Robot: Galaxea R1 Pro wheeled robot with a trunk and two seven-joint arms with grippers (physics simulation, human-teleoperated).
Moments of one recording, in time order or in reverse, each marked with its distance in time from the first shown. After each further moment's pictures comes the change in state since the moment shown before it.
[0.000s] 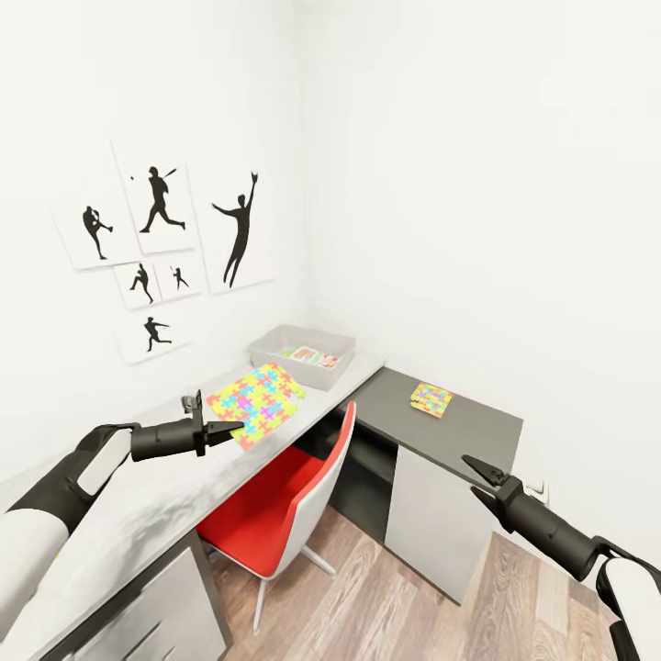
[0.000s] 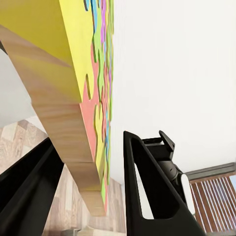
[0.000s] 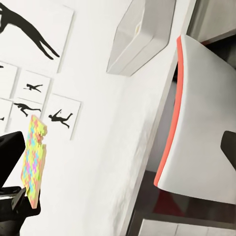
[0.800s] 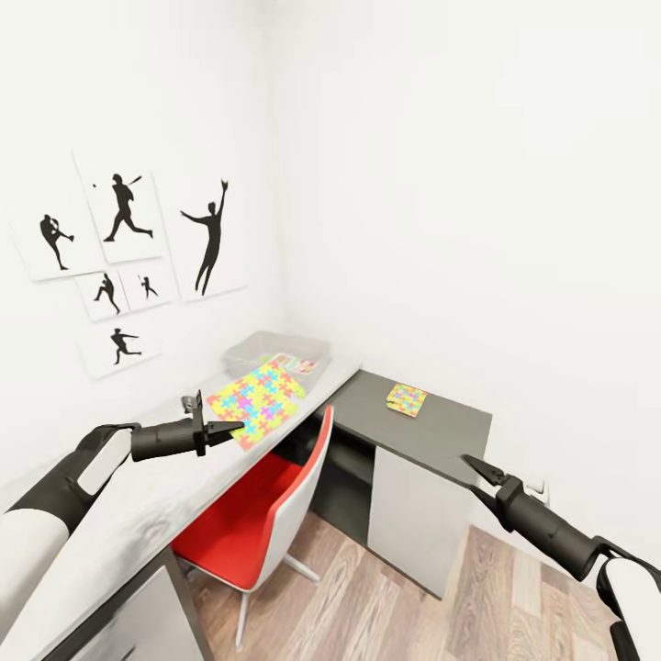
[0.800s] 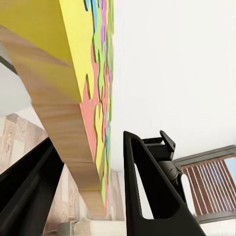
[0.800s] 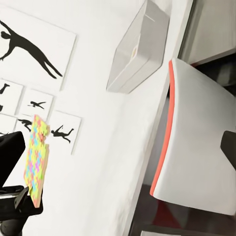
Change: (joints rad) left arm 0.000 0.000 -0.001 0.000 0.000 0.000 0.000; right arm 0.000 0.001 -0.001 0.000 0.000 0.002 0.011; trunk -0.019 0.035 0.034
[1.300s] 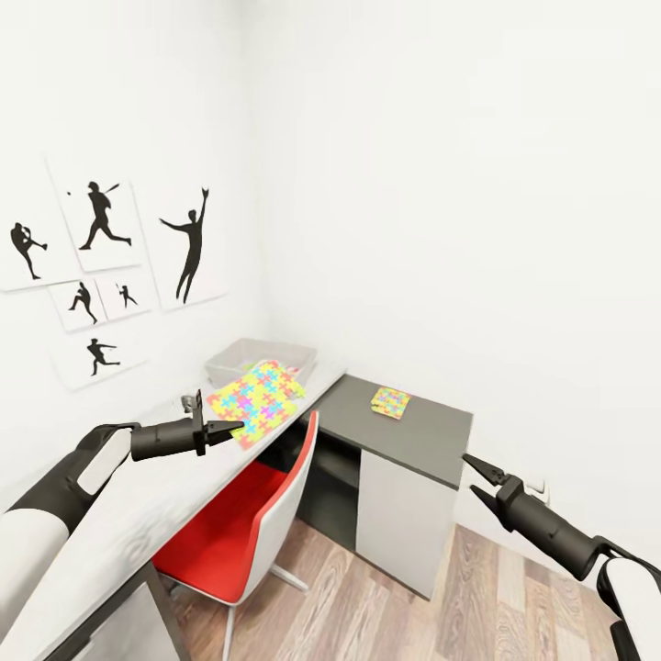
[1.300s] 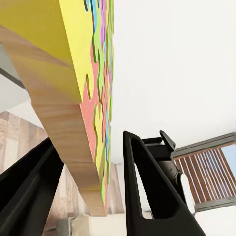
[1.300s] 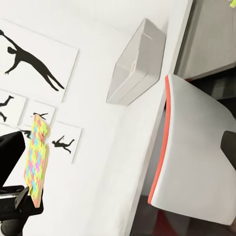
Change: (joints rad) left arm 0.000 0.000 0.000 -0.003 0.000 0.000 -0.001; right arm -0.001 -0.001 -0.001 0.000 0.000 0.000 0.003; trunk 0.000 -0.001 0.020
